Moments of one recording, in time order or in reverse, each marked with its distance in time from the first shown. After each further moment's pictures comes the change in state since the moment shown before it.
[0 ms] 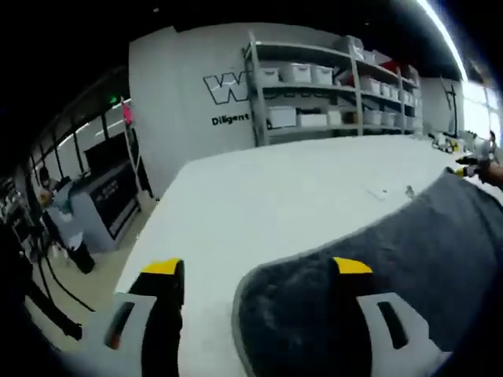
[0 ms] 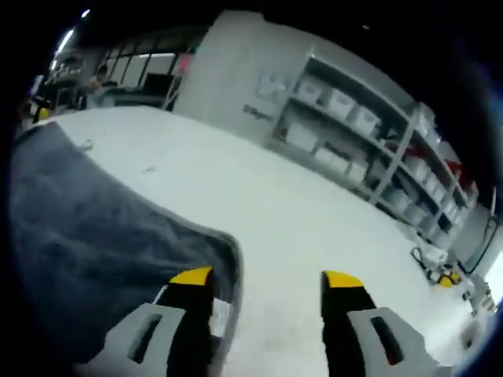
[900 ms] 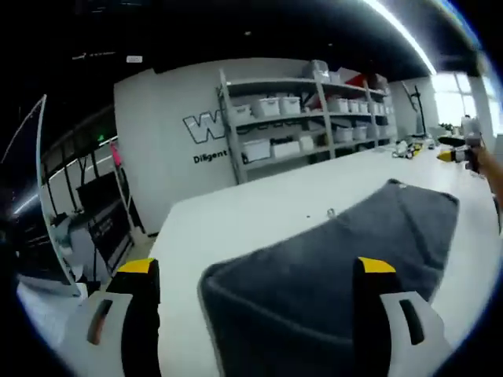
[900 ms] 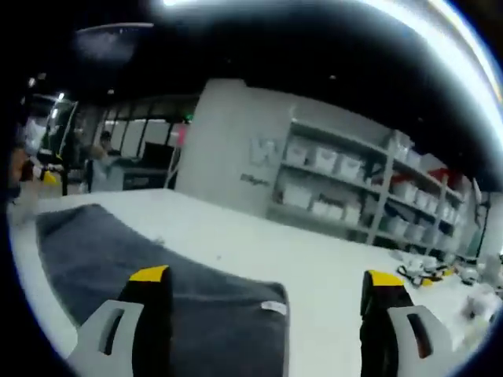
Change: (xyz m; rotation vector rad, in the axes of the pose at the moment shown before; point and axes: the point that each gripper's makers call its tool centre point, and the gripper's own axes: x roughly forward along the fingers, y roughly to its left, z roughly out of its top) left arm -0.197 -0.092 0.022 0.024 -0.197 -0.157; right arm -0.239 0.057 0.074 0.171 -0.329 0.051
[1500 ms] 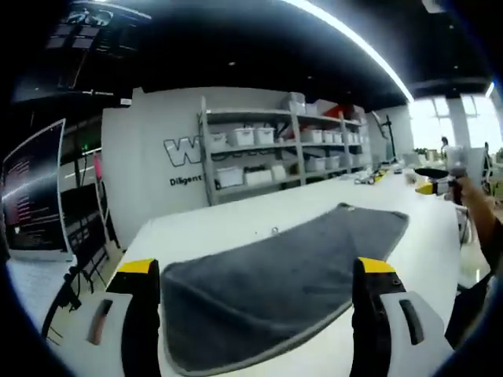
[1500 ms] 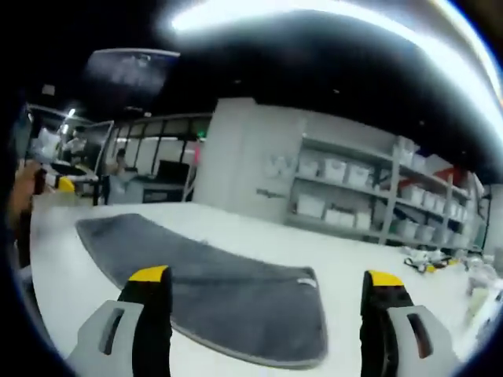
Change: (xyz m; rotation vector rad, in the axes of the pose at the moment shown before) left arm -0.057 -0.060 -0.004 -0.016 -0.116 -0.115; right arm -0.093 0.061 -0.020 0.041 -0.061 0.057
